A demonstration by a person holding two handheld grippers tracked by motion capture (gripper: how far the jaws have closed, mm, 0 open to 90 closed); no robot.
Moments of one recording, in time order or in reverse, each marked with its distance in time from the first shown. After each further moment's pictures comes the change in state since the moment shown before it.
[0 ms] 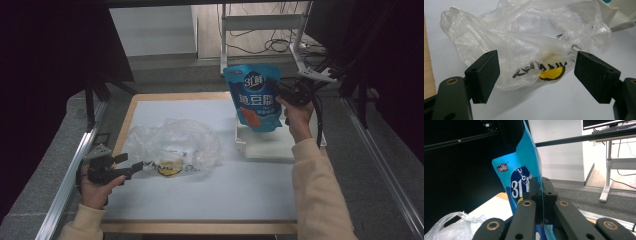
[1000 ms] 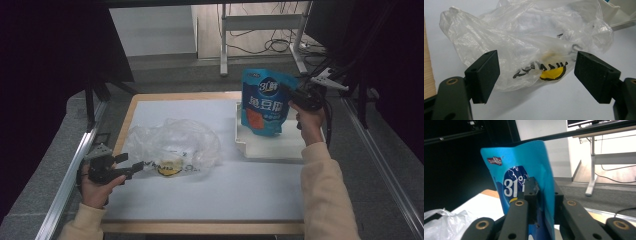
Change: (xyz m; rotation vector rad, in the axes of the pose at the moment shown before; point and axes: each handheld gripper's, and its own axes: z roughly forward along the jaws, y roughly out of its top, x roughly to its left) left arm -0.001 0.001 0.003 0.007 0.001 0.009; right arm -0.043 -0.021 -0.020 0.003 -0.082 0.016
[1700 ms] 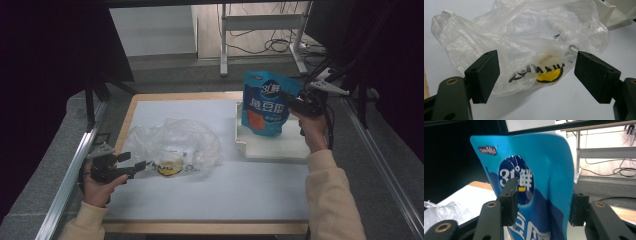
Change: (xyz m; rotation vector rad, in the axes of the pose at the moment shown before) left arm -0.003 0.003 0.004 -0.002 -0.020 0.021; right arm 0.017 -0.003 -0.016 0.061 -0.112 -0.041
